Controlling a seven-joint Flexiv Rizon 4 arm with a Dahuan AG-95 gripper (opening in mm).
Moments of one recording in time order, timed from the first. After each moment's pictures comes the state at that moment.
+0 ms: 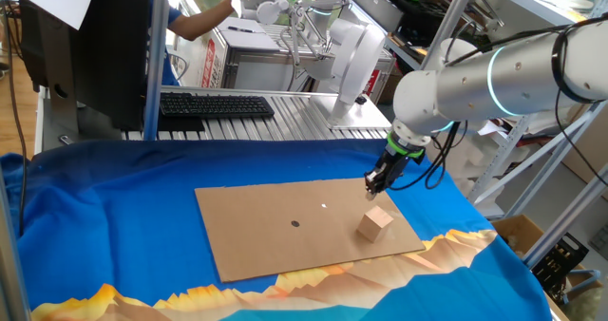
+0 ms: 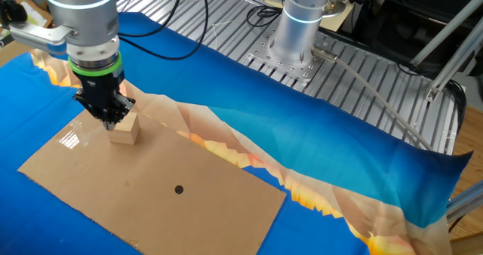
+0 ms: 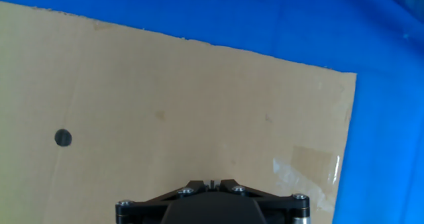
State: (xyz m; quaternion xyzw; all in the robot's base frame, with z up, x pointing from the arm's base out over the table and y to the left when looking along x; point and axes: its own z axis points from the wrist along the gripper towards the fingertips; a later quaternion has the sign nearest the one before) arm 0.625 -0.201 0.094 -0.12 0.99 0.00 0.05
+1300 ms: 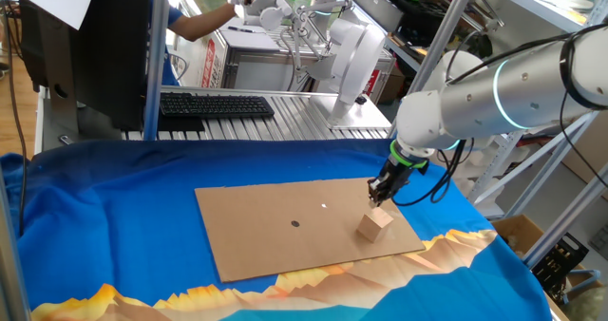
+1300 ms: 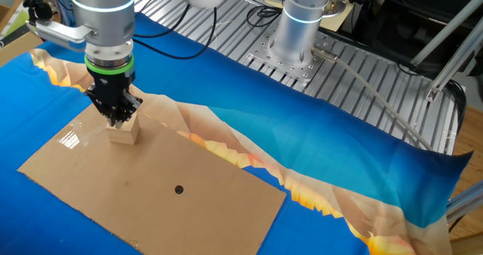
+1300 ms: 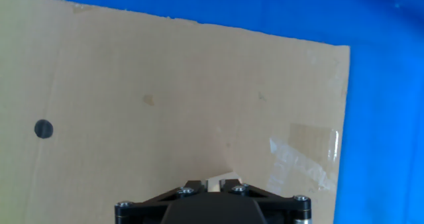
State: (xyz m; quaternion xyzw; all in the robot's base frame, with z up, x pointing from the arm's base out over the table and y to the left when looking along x) arm 0.607 -0.210 0.084 -0.09 0.99 -0.02 0.06
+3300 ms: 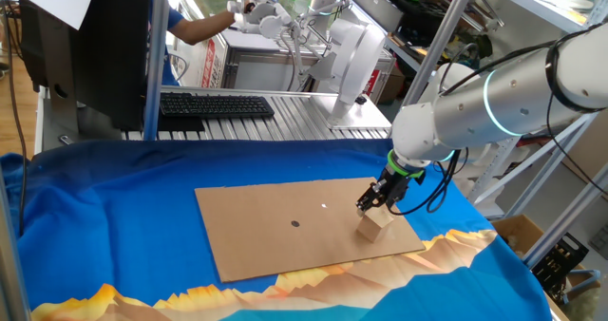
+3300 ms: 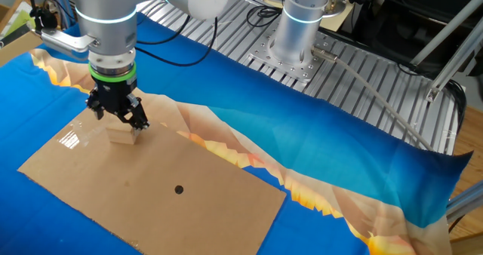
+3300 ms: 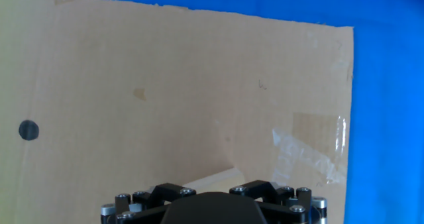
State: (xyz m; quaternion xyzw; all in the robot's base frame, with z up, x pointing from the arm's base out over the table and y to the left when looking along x) arm 0.601 -0.212 0.056 -0.07 1.00 -0.02 0.06
